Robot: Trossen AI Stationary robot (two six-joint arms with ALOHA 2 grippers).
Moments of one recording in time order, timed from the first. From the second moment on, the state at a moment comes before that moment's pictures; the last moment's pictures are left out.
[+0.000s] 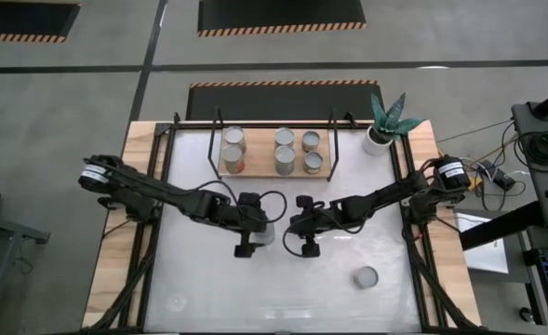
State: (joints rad) left arm -0.23 1.57 1.07 -0.38 -0.12 -0.08; right arm 0.19 1.70 0.92 0.01 0.11 0.01
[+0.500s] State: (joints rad) left arm -0.21 1.63 1.07 -0.35 -0.13 -0.06; right arm 0.19 1.70 0.92 0.00 0.11 0.03
